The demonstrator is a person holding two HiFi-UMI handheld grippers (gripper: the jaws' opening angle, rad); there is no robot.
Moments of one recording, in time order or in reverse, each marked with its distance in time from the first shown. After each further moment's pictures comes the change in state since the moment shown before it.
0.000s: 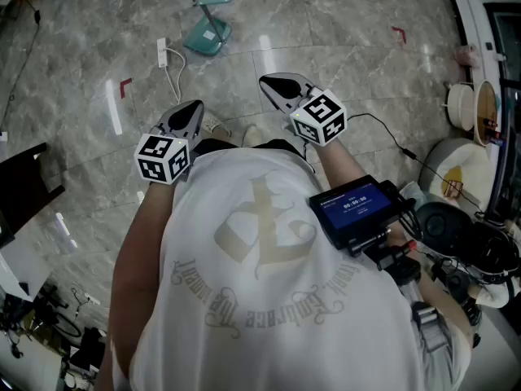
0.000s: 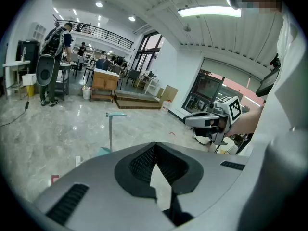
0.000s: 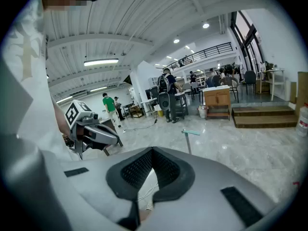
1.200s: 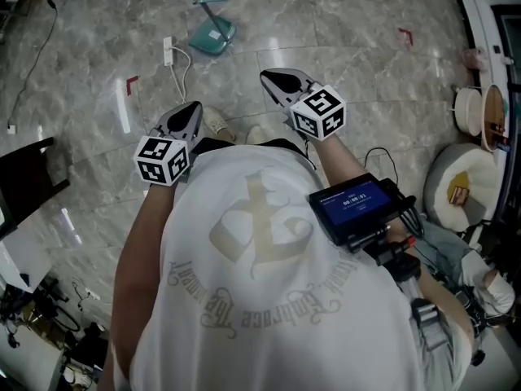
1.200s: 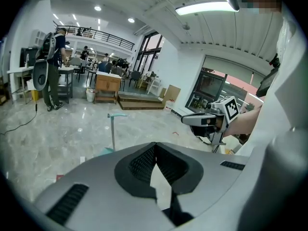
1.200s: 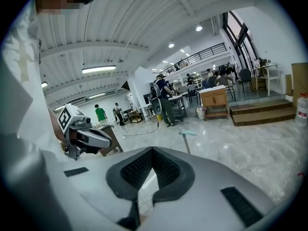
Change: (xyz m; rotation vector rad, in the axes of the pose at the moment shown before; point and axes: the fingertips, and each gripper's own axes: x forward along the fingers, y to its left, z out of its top) left arm -0.016 0.005 0.003 0.002 -0.015 0.047; right arm 0.009 -0.007 0.009 0.048 -0.045 -0.006
